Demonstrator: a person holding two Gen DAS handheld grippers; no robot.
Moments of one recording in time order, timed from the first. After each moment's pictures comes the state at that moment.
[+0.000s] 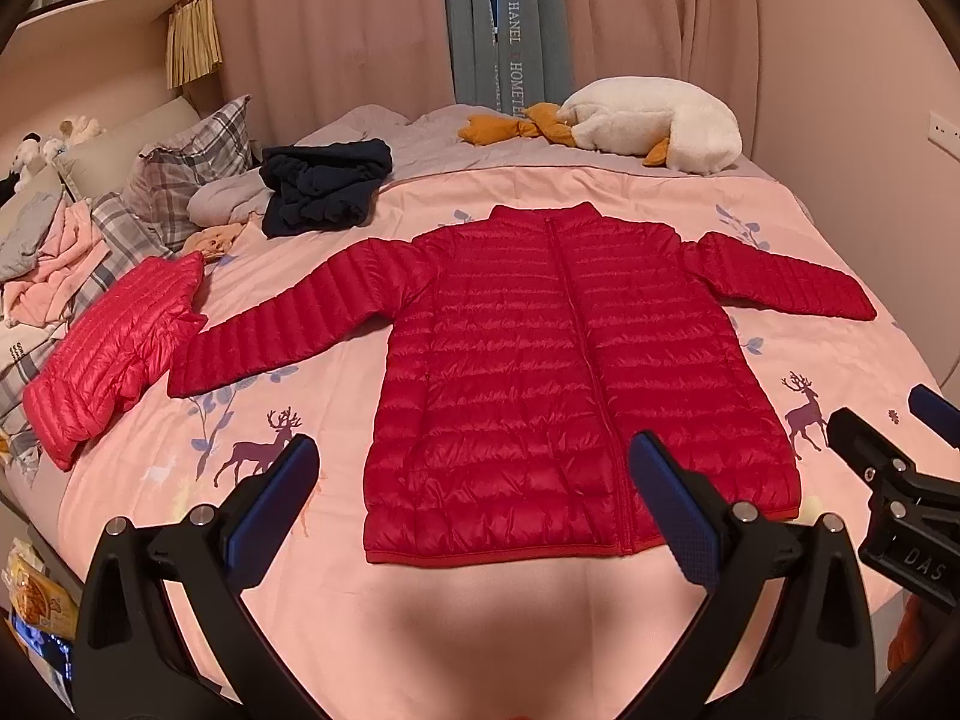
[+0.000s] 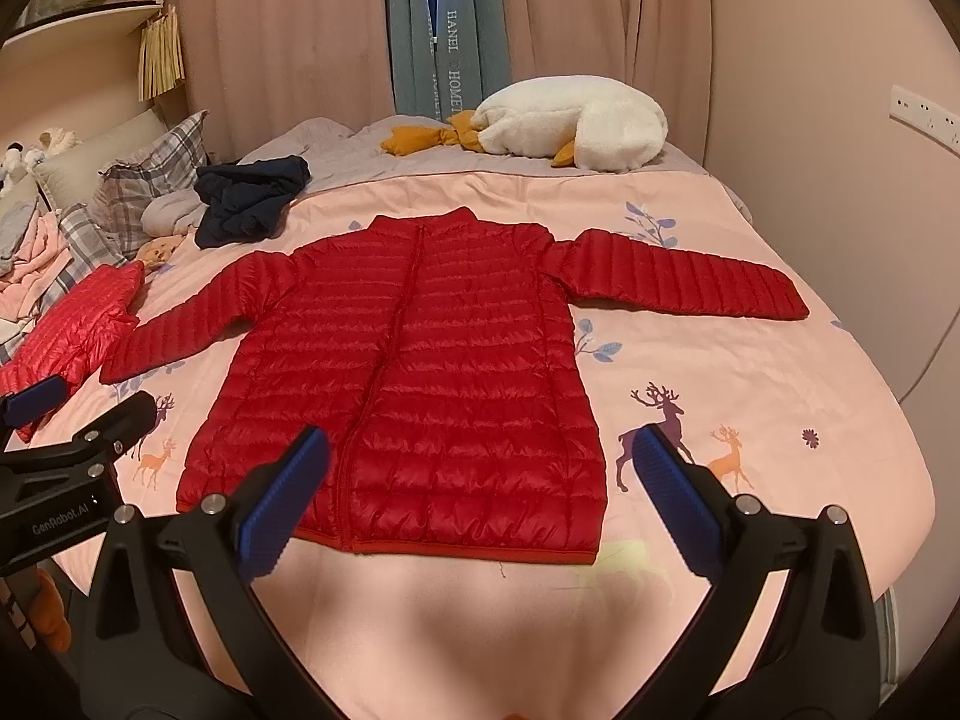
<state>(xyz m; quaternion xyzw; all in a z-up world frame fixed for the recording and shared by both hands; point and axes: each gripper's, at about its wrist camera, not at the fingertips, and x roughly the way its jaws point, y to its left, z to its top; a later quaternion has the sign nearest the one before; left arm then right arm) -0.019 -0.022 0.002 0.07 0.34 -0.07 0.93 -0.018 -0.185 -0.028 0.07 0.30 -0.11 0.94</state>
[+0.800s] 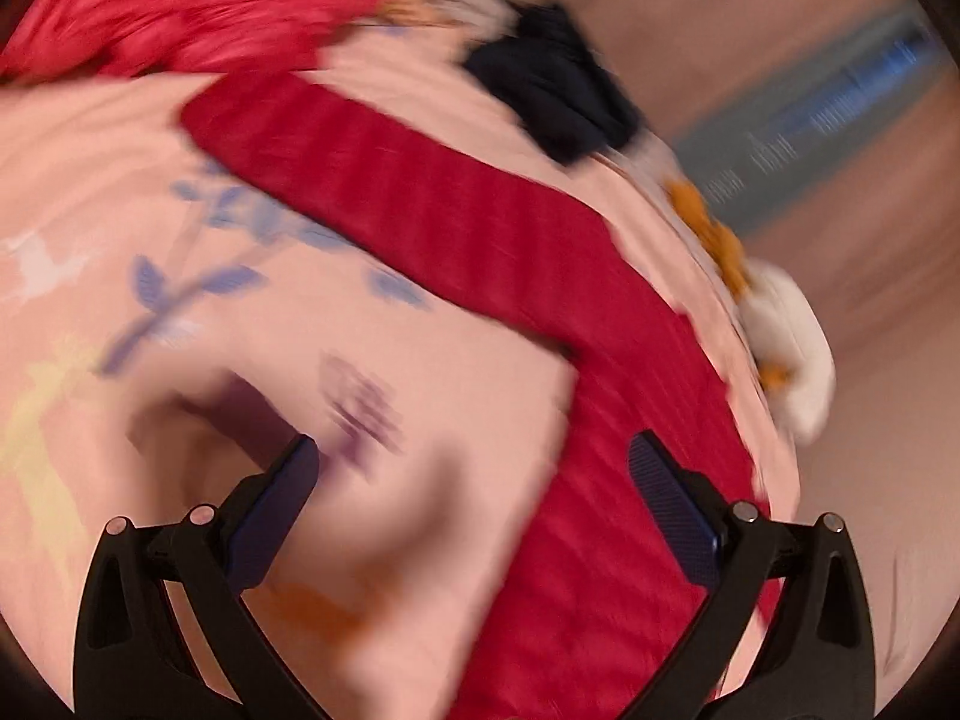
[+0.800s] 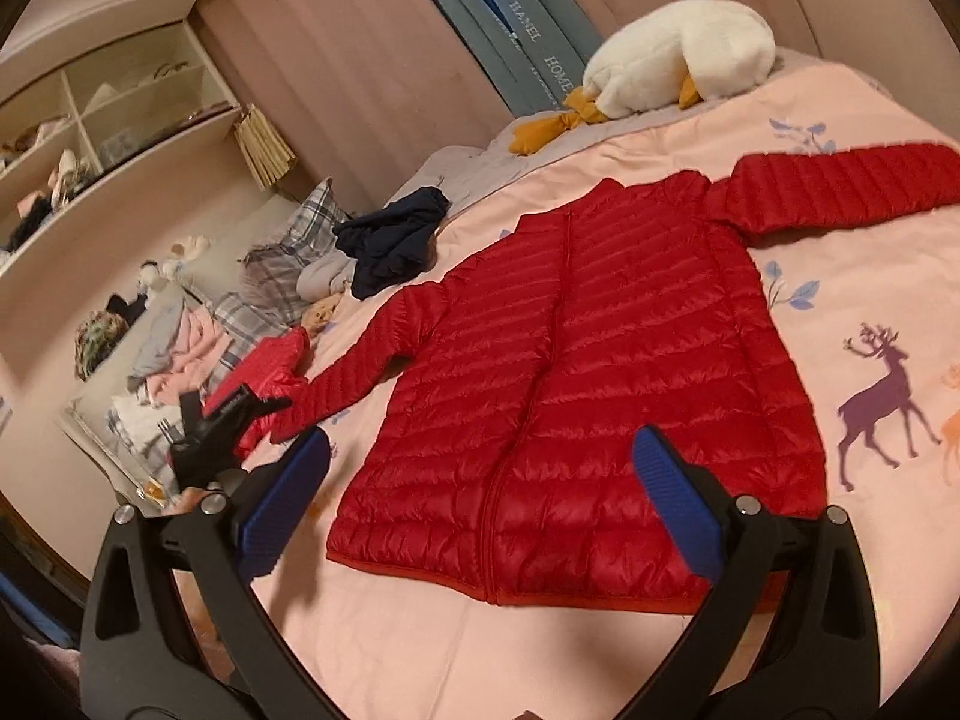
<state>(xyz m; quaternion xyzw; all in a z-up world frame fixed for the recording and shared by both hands) 0.156 0.223 -0.136 -0.38 0.39 0.02 0.84 0.033 -0.227 -0.092 0.28 0.26 0.12 0.92</state>
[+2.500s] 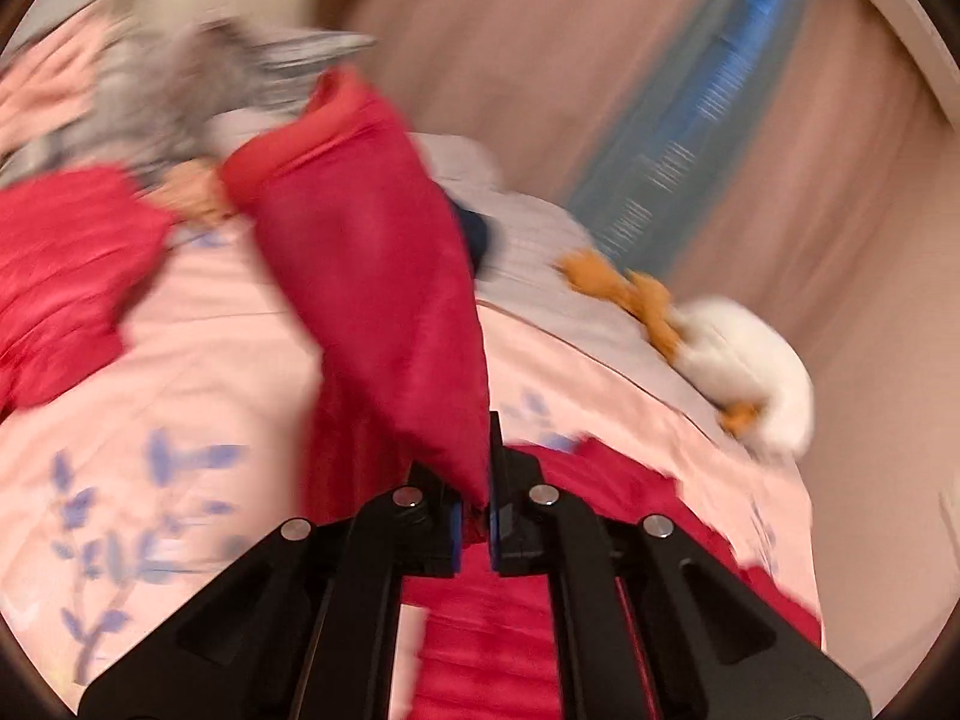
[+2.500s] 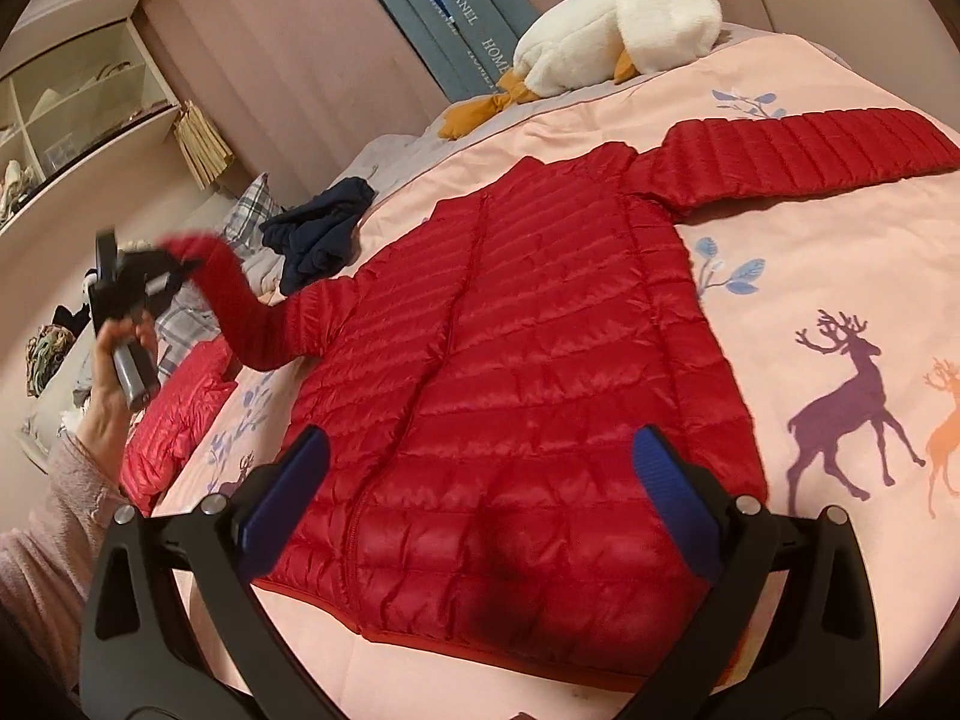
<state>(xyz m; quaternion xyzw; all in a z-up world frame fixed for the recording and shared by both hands) 0.291 0.120 0.021 -0.20 0.28 -0.08 0.94 0.060 -0.268 -0.132 0.27 0.28 0.06 0.92</state>
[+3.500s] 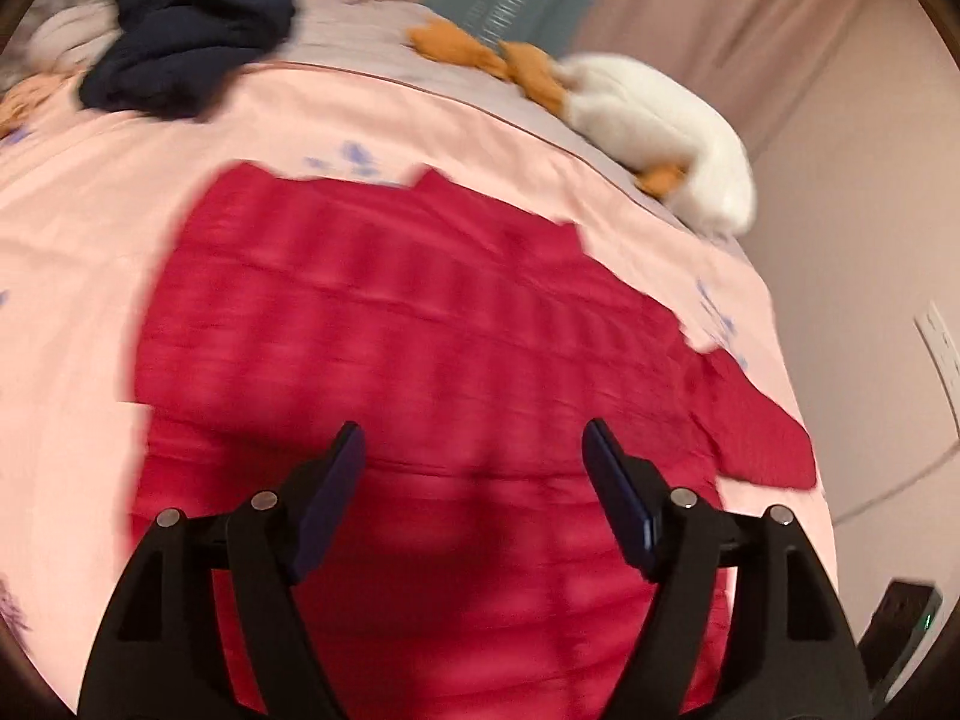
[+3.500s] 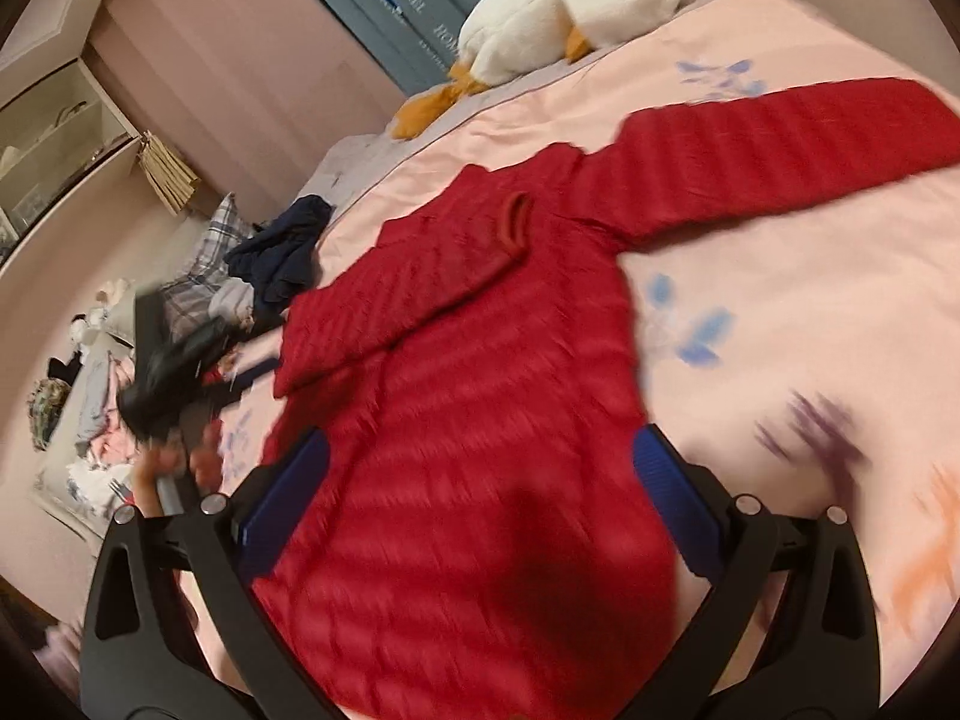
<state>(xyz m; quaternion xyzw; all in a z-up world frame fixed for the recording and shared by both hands) 0.325 -0.026 -0.099 -0.14 0.43 -0.19 0.87 0.164 -0.340 -0.137 0.33 0.33 0.08 0.88</state>
